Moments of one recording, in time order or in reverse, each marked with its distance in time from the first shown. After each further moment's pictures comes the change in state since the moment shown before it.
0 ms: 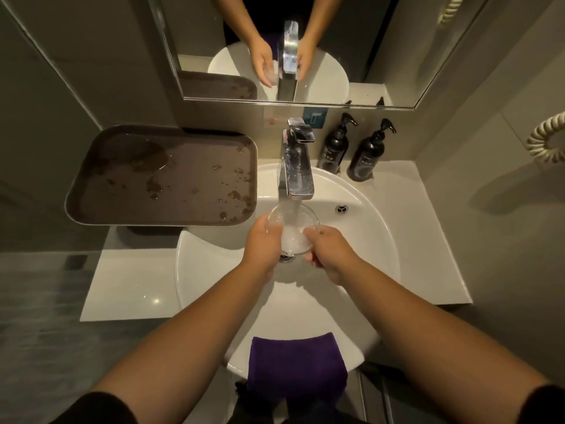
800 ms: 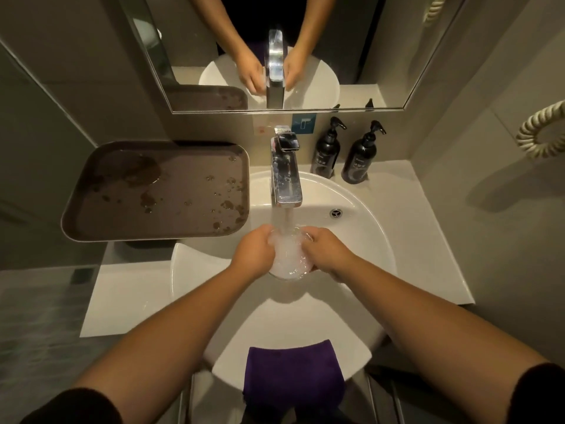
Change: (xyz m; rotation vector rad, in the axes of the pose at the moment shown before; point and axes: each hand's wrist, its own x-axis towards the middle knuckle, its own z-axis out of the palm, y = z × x) left_hand 0.002 0.018 -0.013 0.867 -0.084 0.182; right_hand 0.011 -0.004 -0.014 -0.193 -0.118 -0.148
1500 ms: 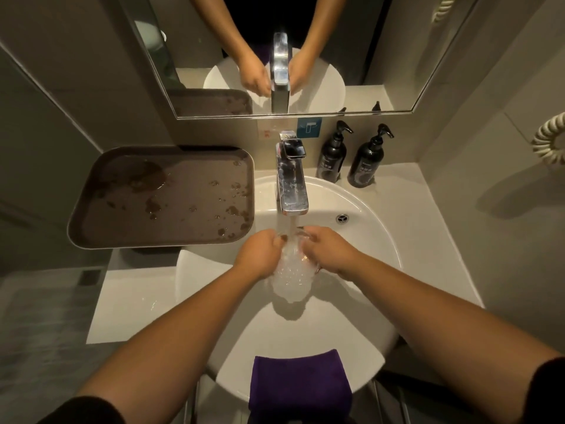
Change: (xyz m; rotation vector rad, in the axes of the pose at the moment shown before) left_hand 0.019 -0.006 -0.002 0.098 -0.023 -0.030; right_hand 0.014 -0.005 -0.008 -0.057 -0.058 -0.076
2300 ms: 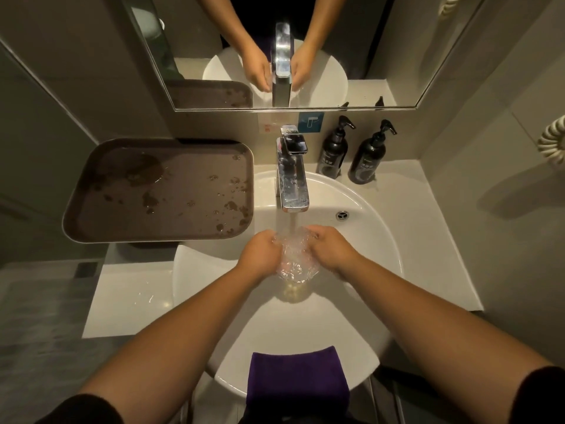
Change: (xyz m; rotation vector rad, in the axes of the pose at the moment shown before) left_hand -0.008 0.002 0.010 -0.340 -0.062 -0.110; right_hand 0.004 0.006 0.006 0.111 0.068 0.064
